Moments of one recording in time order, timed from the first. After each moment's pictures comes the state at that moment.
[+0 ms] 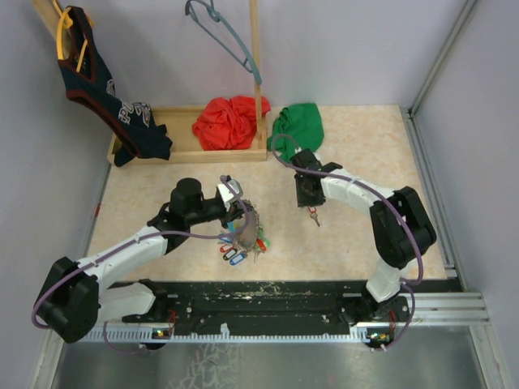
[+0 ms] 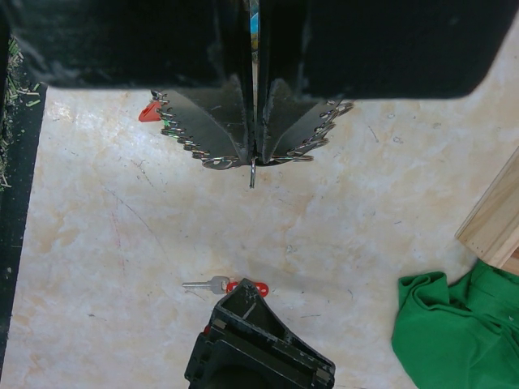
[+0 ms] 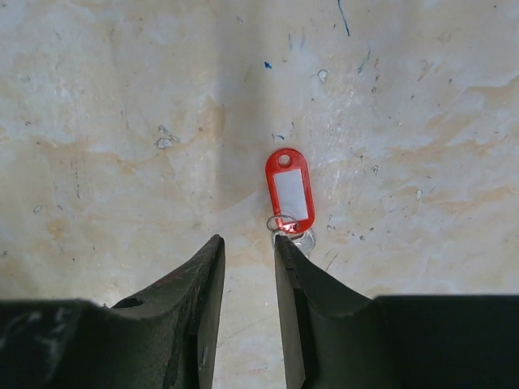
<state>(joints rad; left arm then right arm) -0.62 1.16 0.58 0.28 0.53 0.23 0.53 1.70 1.14 -0.59 0.19 0.41</state>
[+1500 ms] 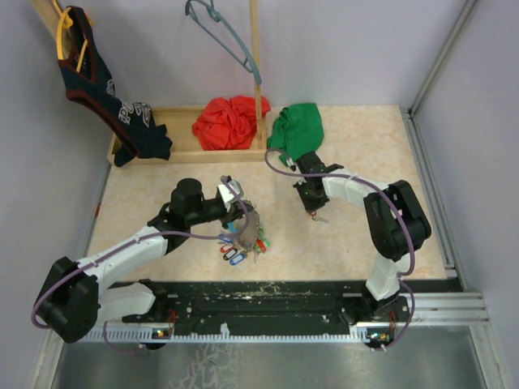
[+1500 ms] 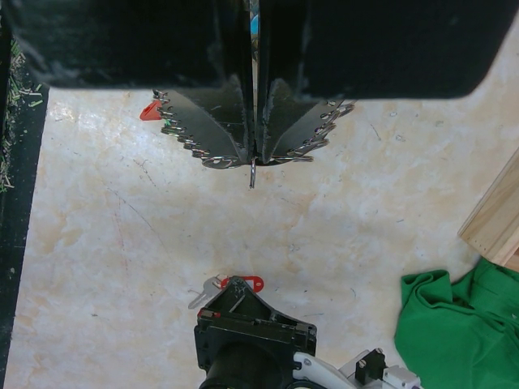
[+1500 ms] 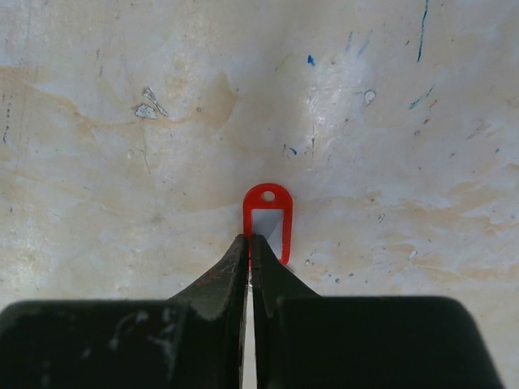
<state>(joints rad) -0.62 1.16 0.58 0.28 0.53 0.23 0.48 1.77 1.11 -0.55 0.05 0.04</state>
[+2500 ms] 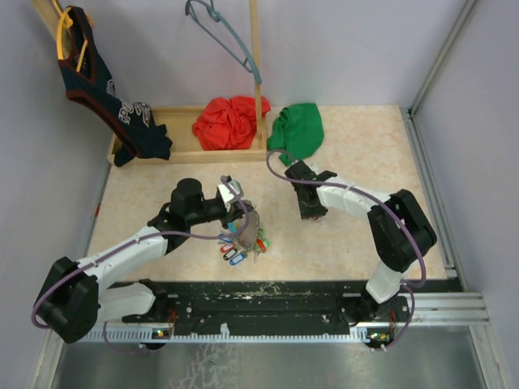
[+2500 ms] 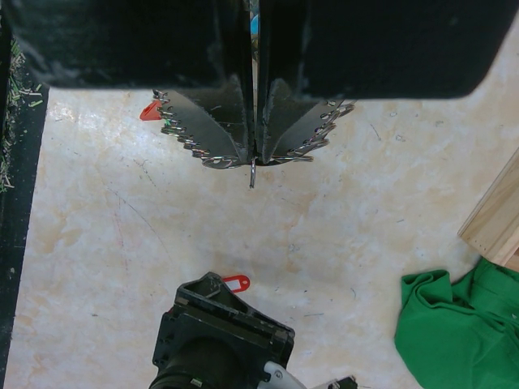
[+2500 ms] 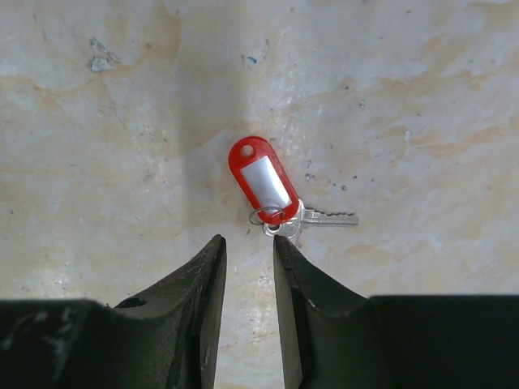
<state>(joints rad) -0.62 1.16 0.58 0.28 0.53 0.23 0.61 1.70 1.07 -0.66 0.28 0.40</state>
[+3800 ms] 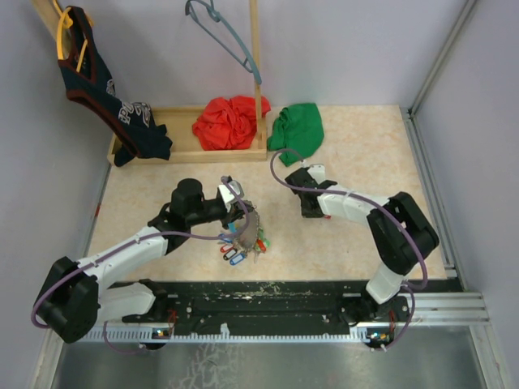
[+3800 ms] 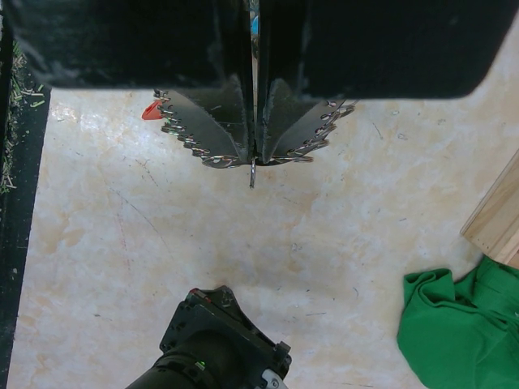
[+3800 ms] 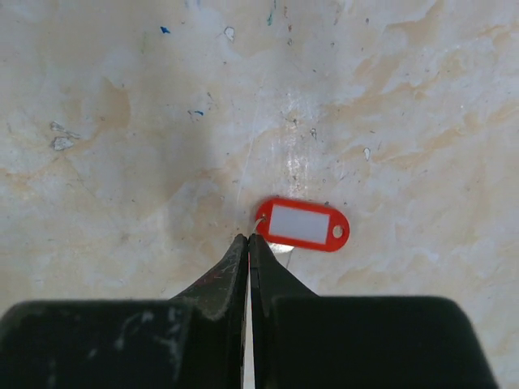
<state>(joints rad) -0.63 1.16 0.58 0.28 0.53 0.23 0.63 1.67 0.96 -0.49 0.47 0.57</state>
